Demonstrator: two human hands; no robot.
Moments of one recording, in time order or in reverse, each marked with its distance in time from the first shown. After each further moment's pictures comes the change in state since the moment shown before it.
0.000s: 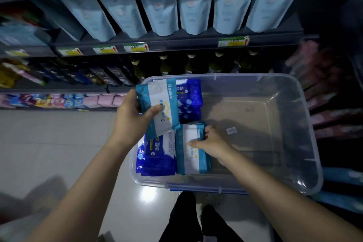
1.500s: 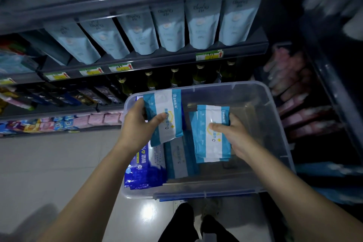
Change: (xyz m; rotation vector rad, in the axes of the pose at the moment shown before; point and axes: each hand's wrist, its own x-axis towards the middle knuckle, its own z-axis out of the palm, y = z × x) left_hand 0.000 0.034 0.035 0.052 -0.151 0.054; right_hand -0.030 0.000 -0.092 0.632 0.125 -0.084
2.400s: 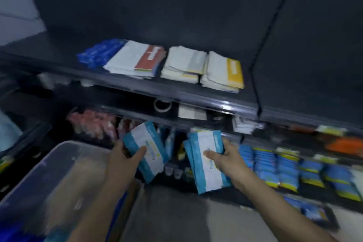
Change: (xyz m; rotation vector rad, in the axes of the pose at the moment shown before) left_hand -0.175 0.121 0.148 -0.119 -0.996 0.390; right_hand -0.395 0.114 -0.056 0.397 1.171 -0.275
